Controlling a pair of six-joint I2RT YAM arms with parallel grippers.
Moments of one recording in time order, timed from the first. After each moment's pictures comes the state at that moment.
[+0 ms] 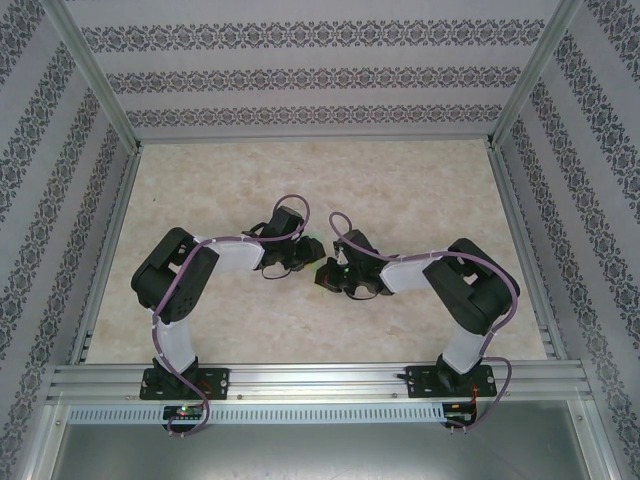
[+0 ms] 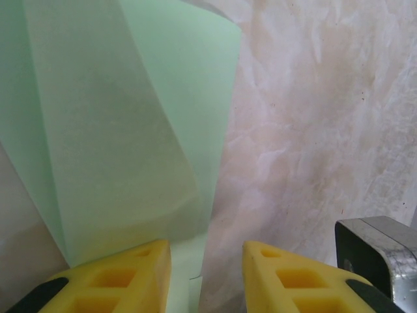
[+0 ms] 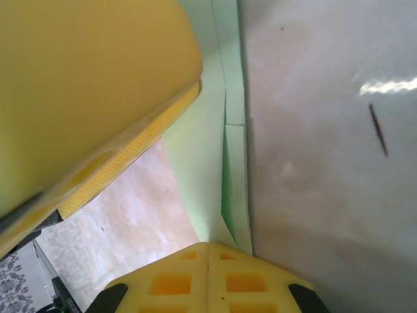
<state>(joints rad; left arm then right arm) -0.60 1.87 0.97 0.00 0.37 -1.00 0.70 1.76 0.69 0.20 -0.43 0.98</state>
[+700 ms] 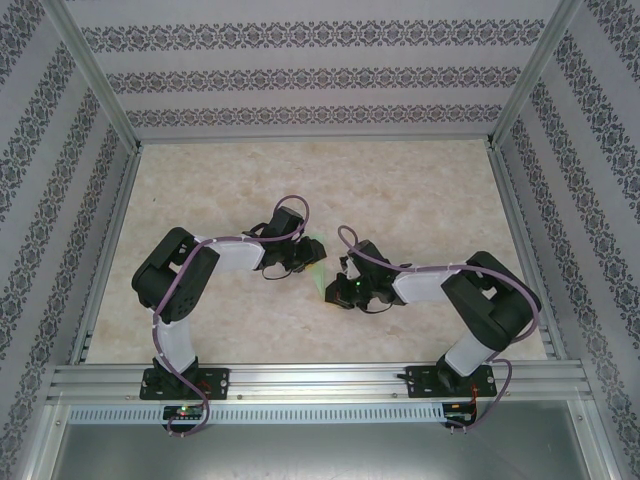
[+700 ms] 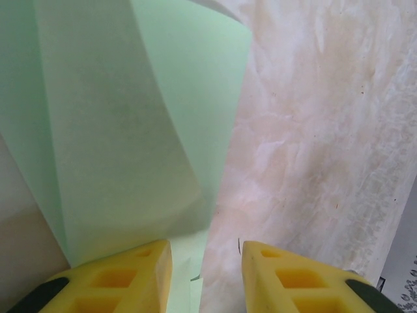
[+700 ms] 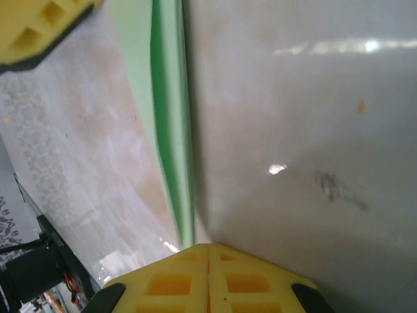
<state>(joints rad) -0.60 1.88 0.97 0.00 0.39 -1.03 0.69 1.61 0.58 0.06 -0.53 0.91</state>
